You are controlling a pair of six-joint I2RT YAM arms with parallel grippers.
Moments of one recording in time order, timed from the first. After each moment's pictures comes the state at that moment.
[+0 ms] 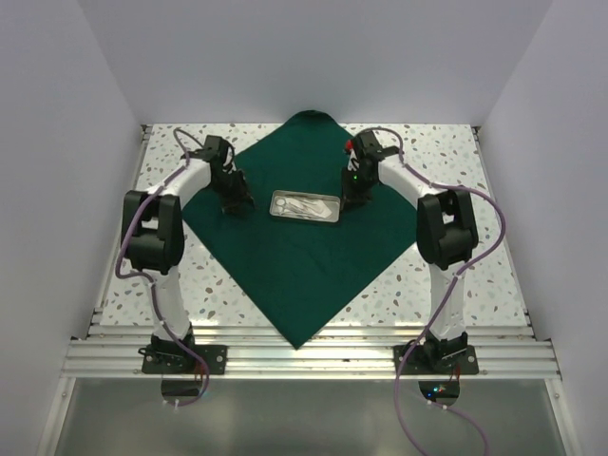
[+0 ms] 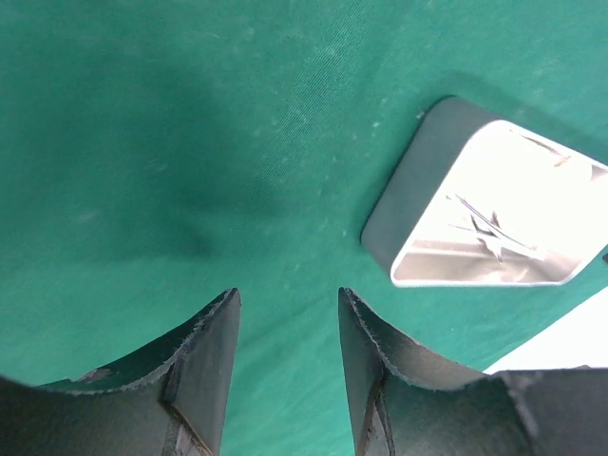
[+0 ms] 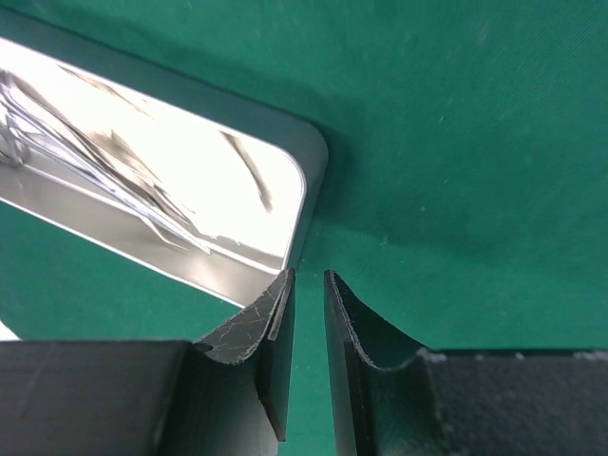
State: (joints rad) left arm -0.15 2.03 1.52 -0.75 0.29 -0.55; right arm 0.35 2.12 1.69 -0.76 -0.21 0.31
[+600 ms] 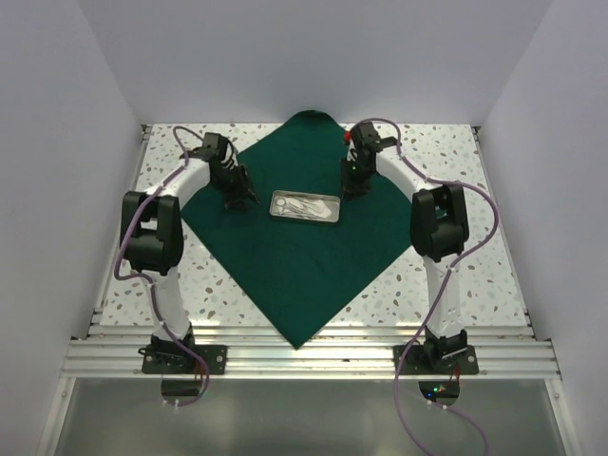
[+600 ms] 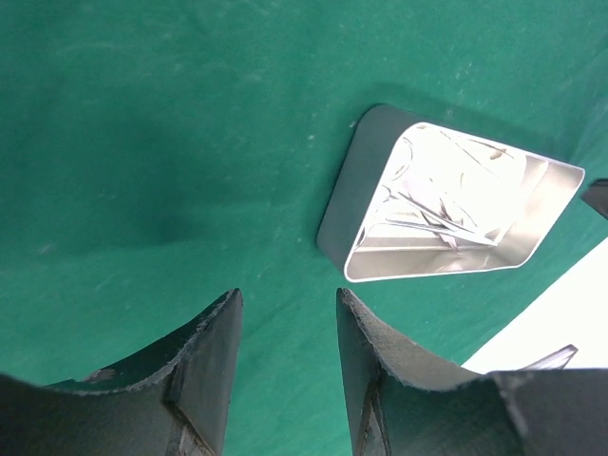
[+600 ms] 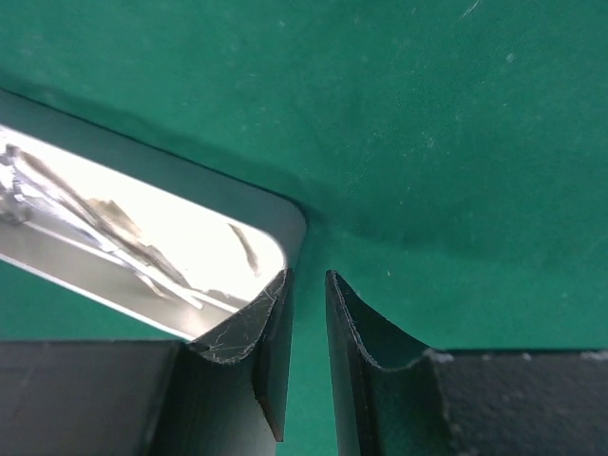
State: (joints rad) left arm -0.14 2.00 1.52 -0.69 0.35 -0.52; right arm 0.33 2.23 1.89 -0.82 -0.17 0.27
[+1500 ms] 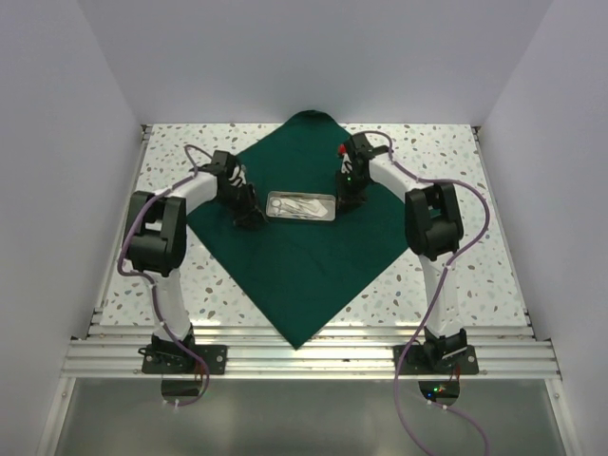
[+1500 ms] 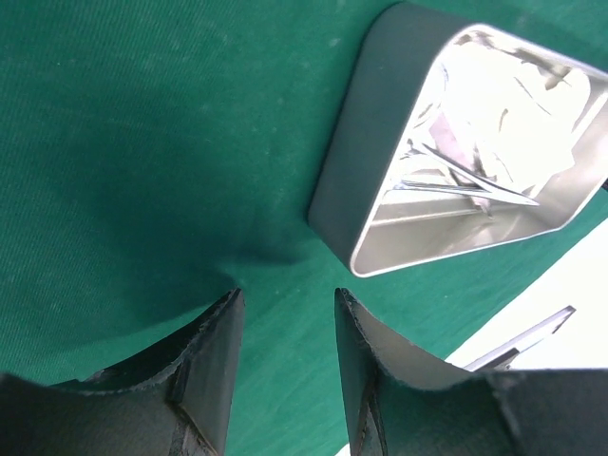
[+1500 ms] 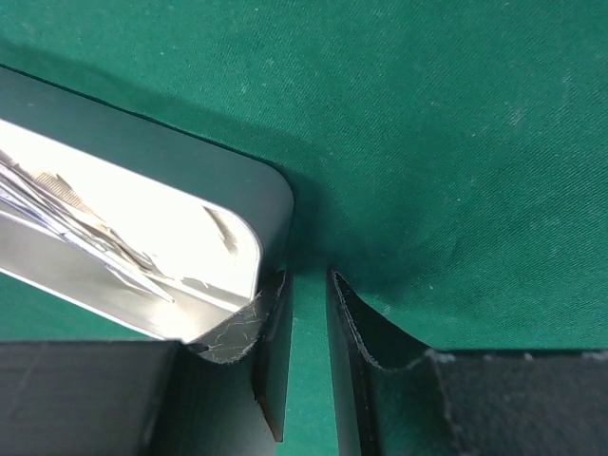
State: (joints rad) left arm -0.18 2.00 1.36 -0.60 0.43 -0.55; right arm 0.35 2.27 1.84 -0.81 -0.22 0.28
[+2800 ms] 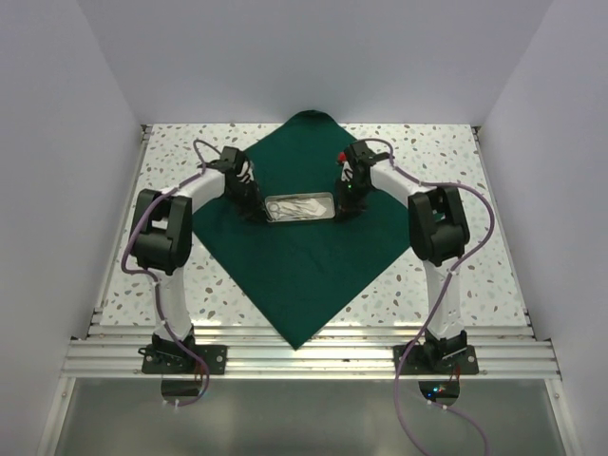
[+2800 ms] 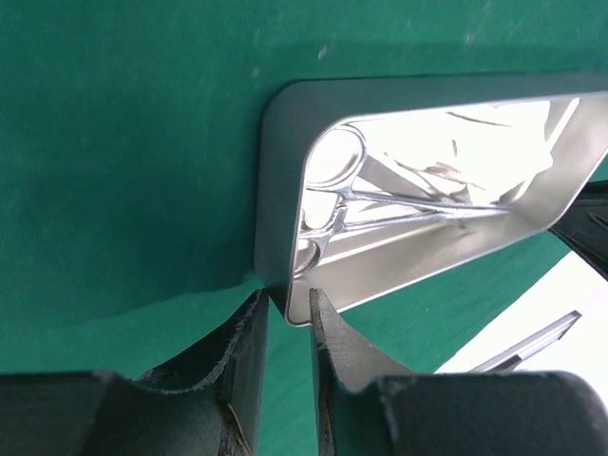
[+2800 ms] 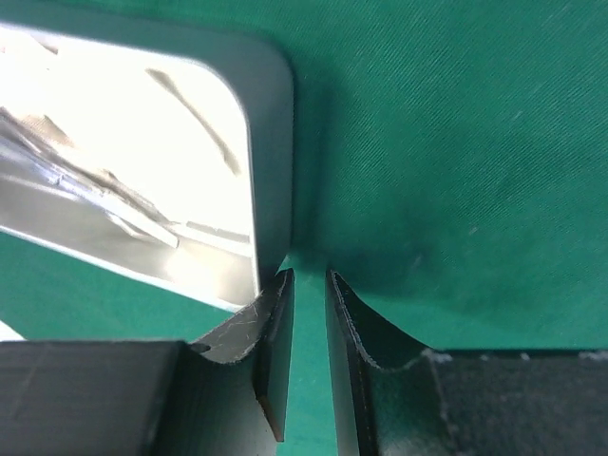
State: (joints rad) left arm -0.23 2.04 1.44 -0.61 0.40 -0.57; right arm 0.37 2.20 1.71 -0.78 -0.26 0.30
